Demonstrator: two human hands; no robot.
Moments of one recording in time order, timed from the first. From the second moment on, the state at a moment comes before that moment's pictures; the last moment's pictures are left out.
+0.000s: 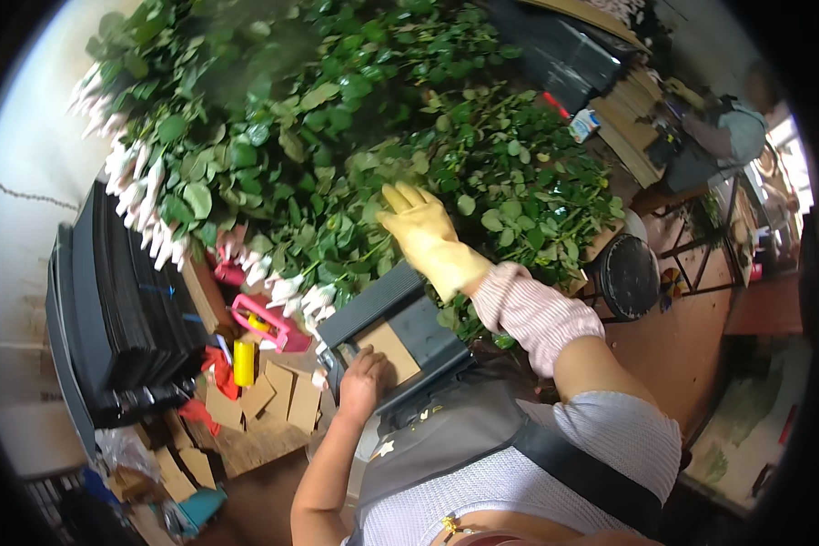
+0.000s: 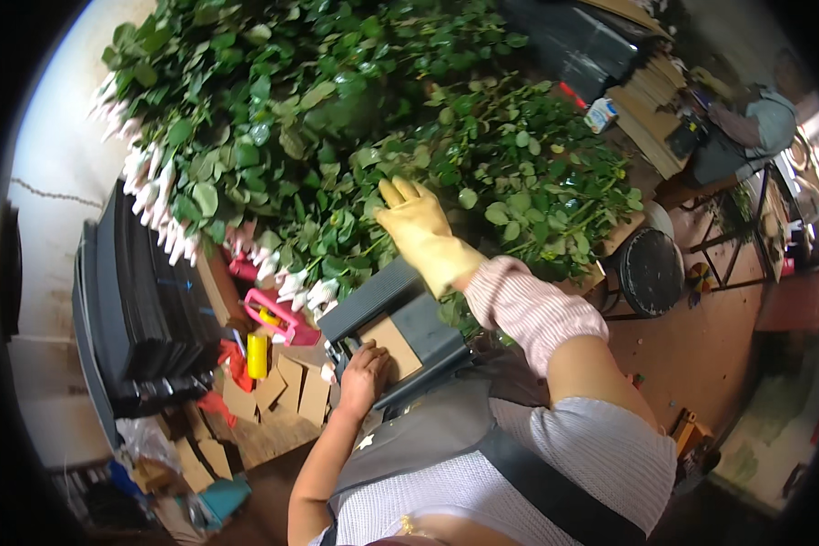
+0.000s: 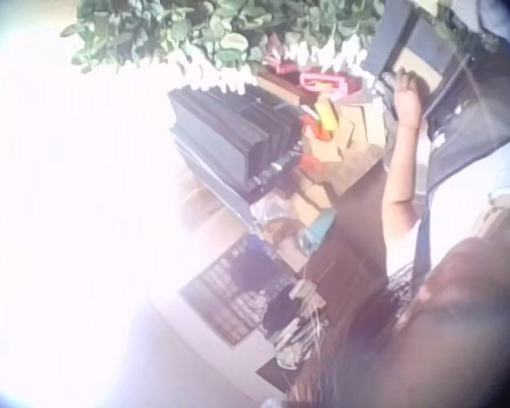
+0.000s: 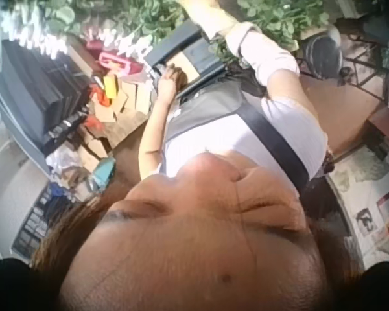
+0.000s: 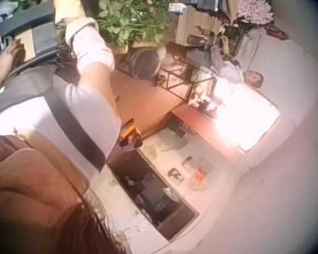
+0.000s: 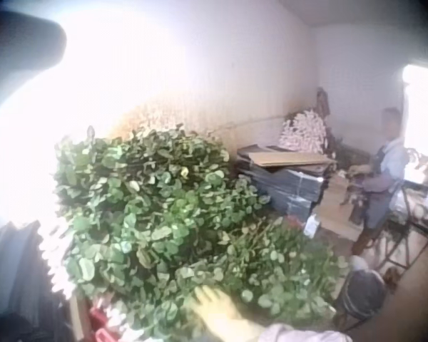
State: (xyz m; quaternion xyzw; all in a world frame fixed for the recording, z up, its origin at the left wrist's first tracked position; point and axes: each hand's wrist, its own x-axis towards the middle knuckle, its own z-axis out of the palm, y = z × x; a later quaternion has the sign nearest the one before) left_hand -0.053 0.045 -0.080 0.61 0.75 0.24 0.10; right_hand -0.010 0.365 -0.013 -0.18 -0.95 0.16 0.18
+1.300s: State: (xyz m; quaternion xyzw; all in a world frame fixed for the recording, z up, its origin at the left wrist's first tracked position) left_hand -0.052 0.042 -0.087 0.59 0.75 0.26 0.12; right_hand -0.057 0.349 0.042 -0.05 -0.98 0.10 0.15
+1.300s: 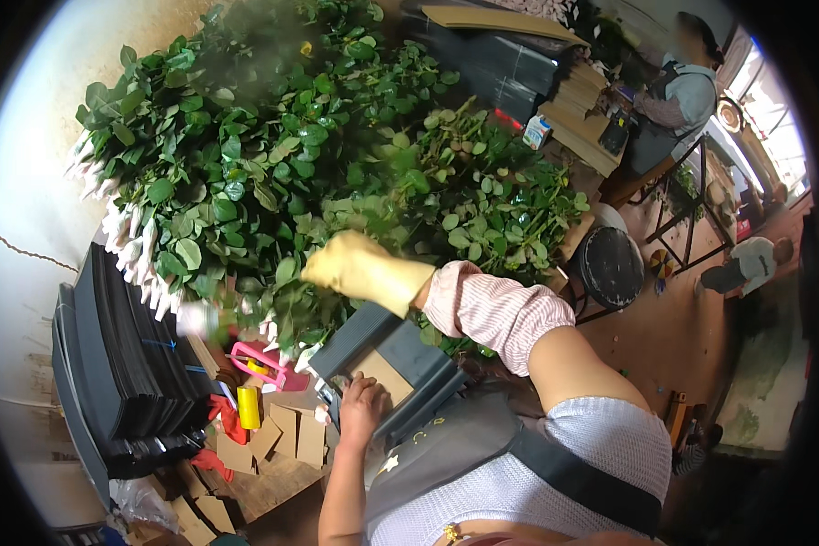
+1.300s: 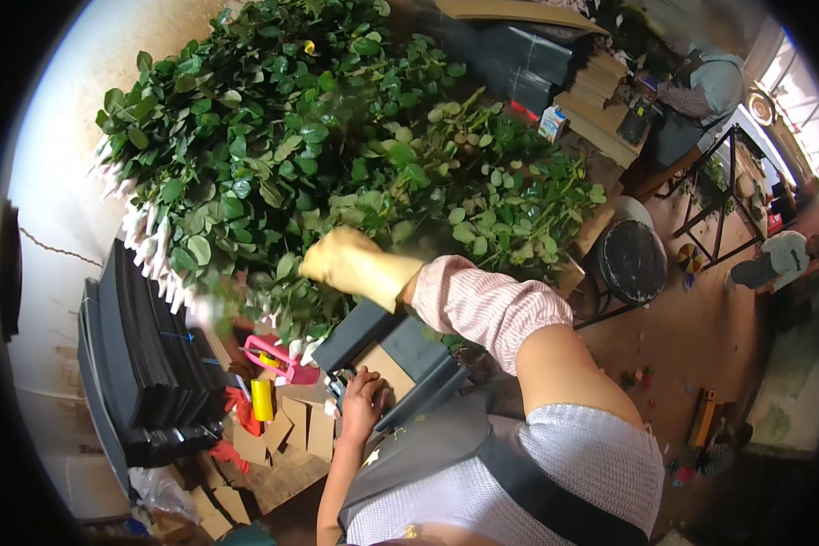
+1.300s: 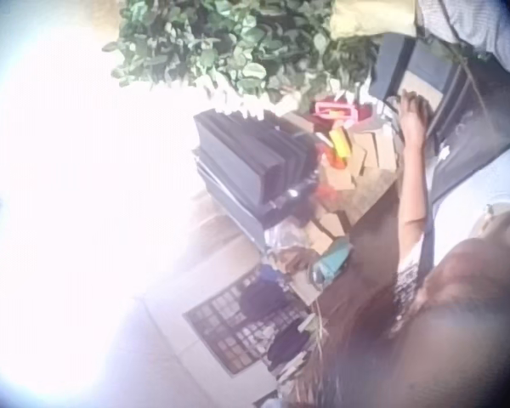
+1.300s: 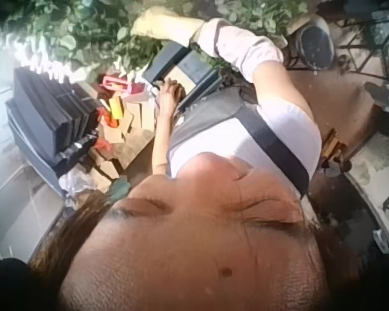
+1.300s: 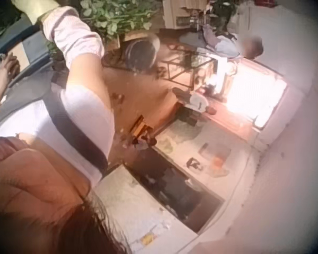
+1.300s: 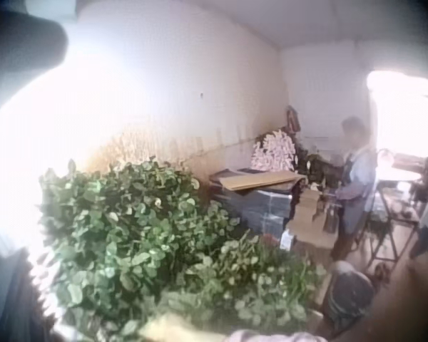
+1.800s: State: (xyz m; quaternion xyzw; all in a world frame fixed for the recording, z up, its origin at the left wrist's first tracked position) left_hand -0.054 0.036 -0.084 0.57 0.76 0.26 0.17; right_hand 0.050 0.418 0.058 -0.10 -0.96 0.07 0.25
